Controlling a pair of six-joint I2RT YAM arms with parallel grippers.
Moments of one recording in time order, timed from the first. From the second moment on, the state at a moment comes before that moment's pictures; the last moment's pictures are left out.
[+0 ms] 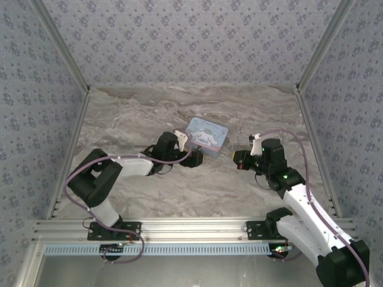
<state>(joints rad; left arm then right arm) -0.70 1.69 0.74 0.33 0.31 -0.41 0.35 0.80 0.55 -0.33 -0.35 0.51</state>
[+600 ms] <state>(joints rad) -0.70 1.83 0.75 0.50 0.34 -0.43 0.37 1.22 0.61 -0.09 -0.40 0.56</state>
